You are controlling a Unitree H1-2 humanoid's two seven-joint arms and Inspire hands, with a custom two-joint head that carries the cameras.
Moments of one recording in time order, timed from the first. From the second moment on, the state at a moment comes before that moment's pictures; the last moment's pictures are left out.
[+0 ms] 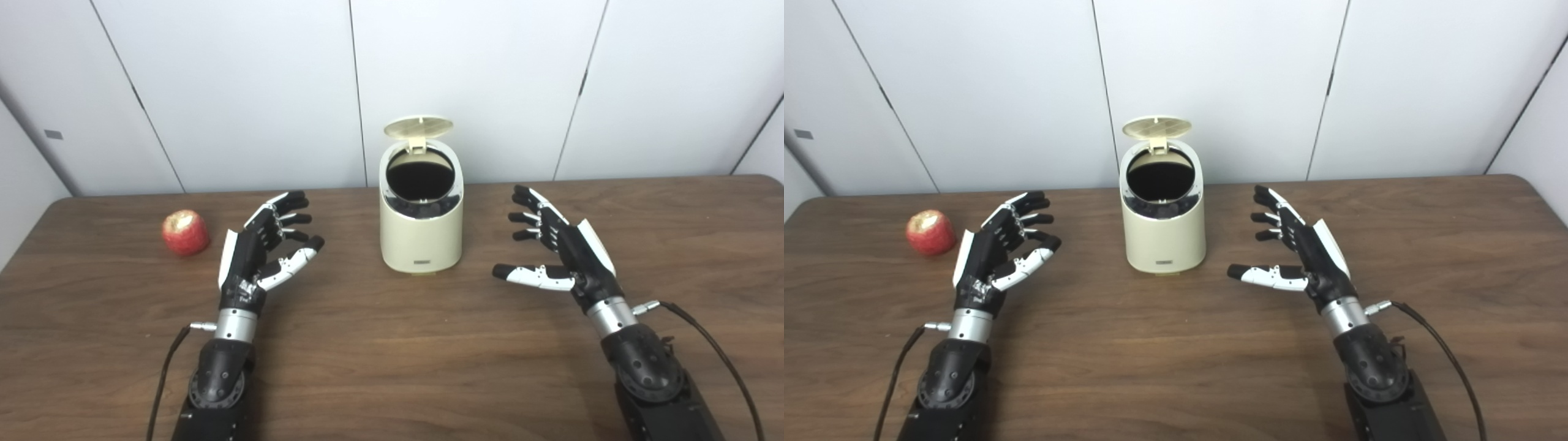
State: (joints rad) left arm -0.27 0.11 0.05 0.33 0.07 -0.46 0.05; right arm -0.29 -0.22 0.04 0.17 -0.14 -0.19 0.08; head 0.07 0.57
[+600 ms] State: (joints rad) left arm -0.17 0.11 0.15 0.15 0.60 -0.37 0.54; right arm -0.28 -0.26 0.01 0.19 -0.10 -0.21 0.12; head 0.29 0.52
